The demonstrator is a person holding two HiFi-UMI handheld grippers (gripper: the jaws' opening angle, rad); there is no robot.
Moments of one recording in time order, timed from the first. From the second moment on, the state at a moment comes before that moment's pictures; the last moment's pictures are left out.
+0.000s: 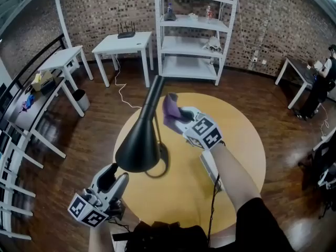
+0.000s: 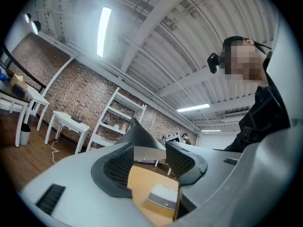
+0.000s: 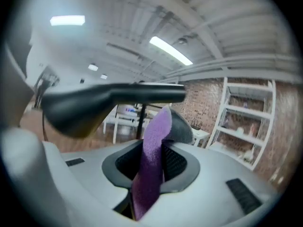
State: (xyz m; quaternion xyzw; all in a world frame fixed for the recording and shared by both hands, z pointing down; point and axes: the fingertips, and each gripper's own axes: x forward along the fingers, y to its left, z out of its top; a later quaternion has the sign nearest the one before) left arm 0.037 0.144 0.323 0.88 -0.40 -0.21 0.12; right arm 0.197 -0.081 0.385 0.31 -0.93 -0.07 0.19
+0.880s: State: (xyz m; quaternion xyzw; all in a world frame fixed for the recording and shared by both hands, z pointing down) left arm 0.019 0.137 0.330 0.87 -0.39 -0.26 0.16; right arm 0.170 -0.127 0.339 -0.02 -0.82 0.47 -0.33
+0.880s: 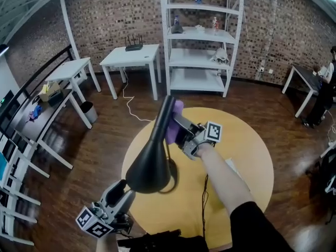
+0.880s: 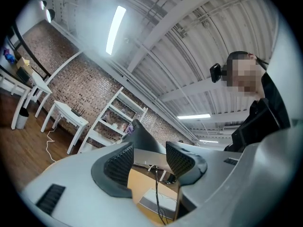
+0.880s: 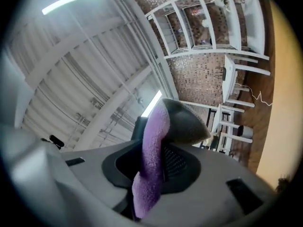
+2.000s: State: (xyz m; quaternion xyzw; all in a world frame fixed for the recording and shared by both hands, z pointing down) left arm 0.029 0.139 0.326 0.89 -0.37 -0.23 0.17; right arm 0.139 -0.029 0.386 0.29 -0.93 -0.19 0.09
